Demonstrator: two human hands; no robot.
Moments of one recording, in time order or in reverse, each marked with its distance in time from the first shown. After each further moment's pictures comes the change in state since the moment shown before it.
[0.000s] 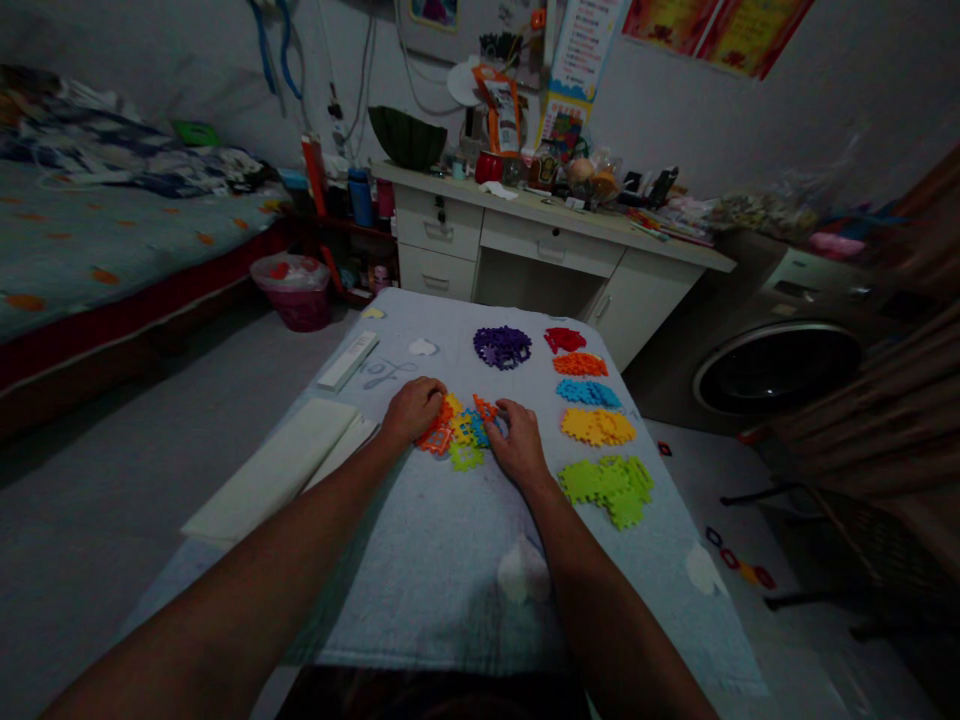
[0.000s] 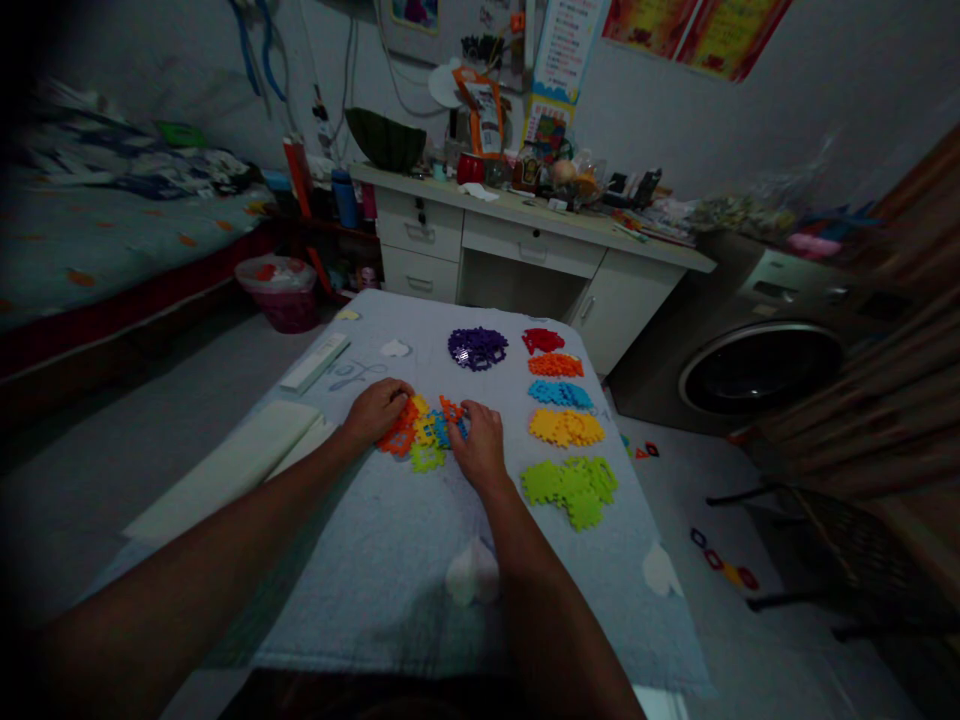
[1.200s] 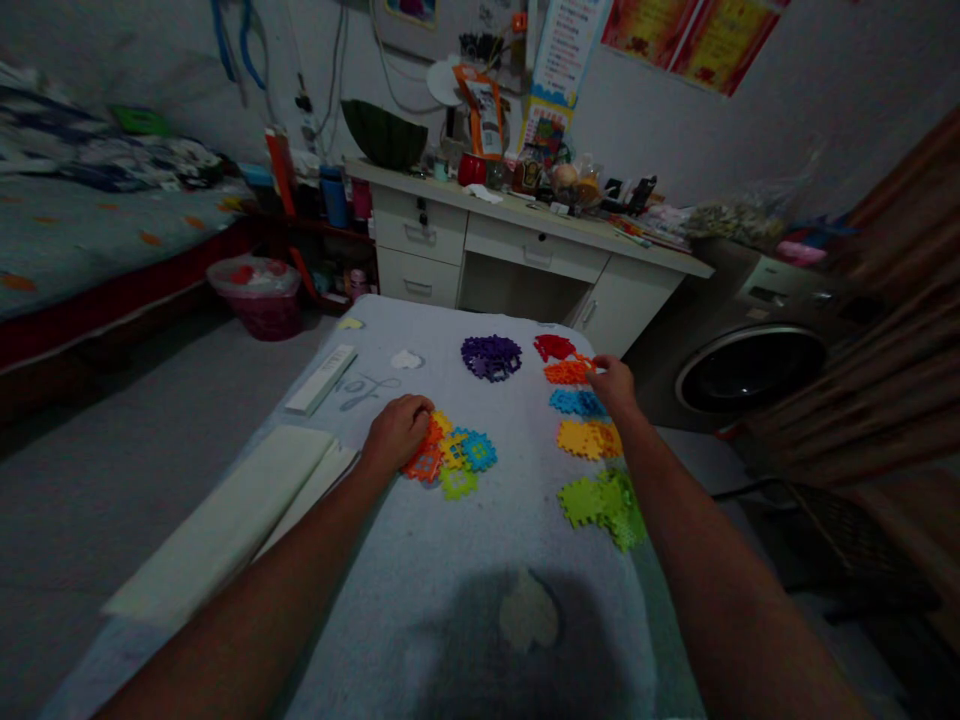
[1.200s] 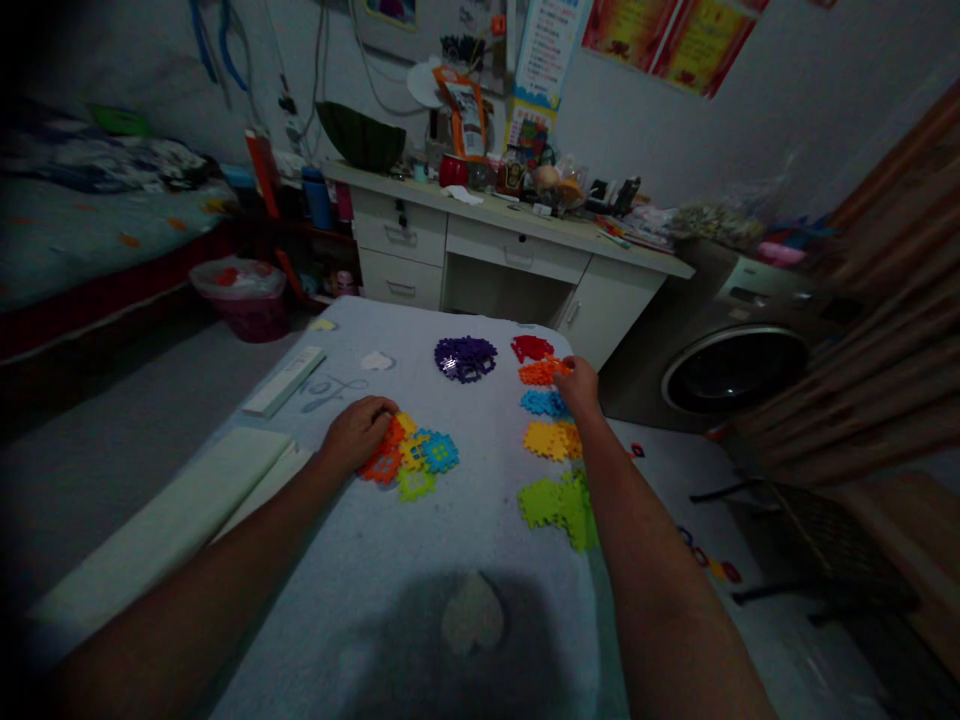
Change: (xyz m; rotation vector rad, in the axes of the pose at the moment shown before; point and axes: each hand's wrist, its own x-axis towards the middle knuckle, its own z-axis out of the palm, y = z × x) left_hand 0.000 0.001 -0.002 -0.041 -0.007 -0.029; right_hand 0.121 0.112 -0.133 -0.296 0.250 0.380
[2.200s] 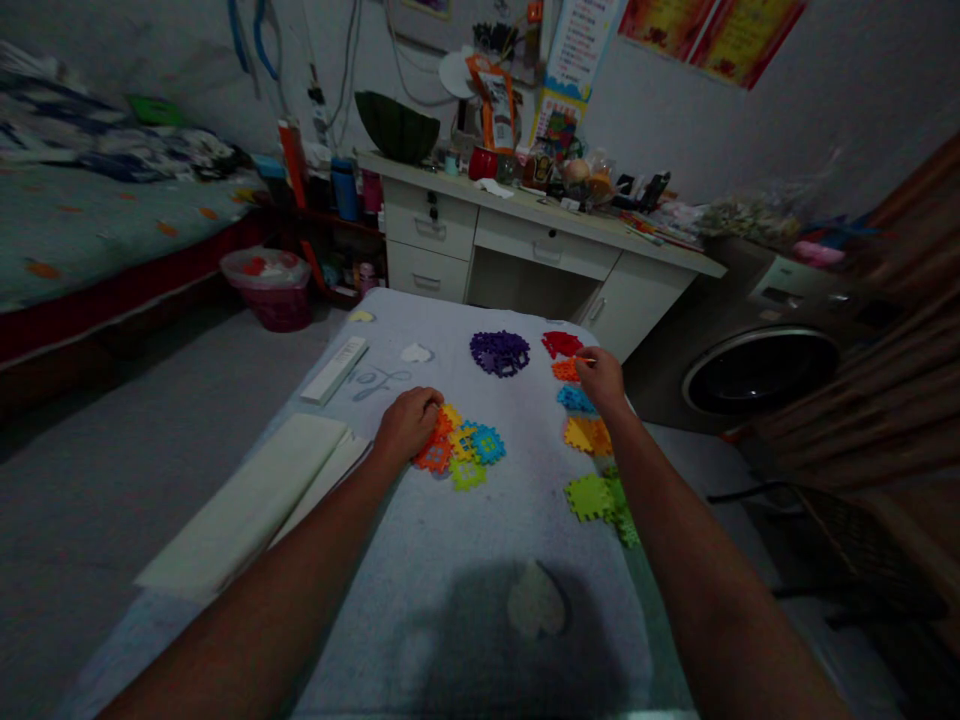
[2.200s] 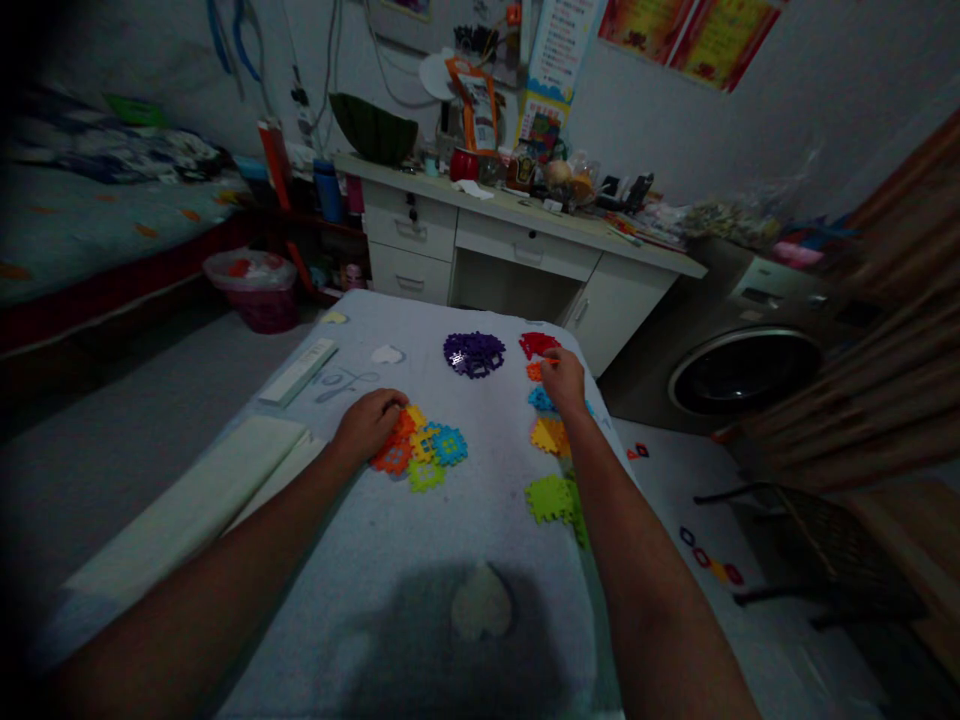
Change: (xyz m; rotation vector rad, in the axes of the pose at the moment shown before) left_hand -0.001 0.000 0.000 -0.046 0.016 -0.012; right_hand -0.015 -0.034 0.015 0.105 -0.044 -0.167
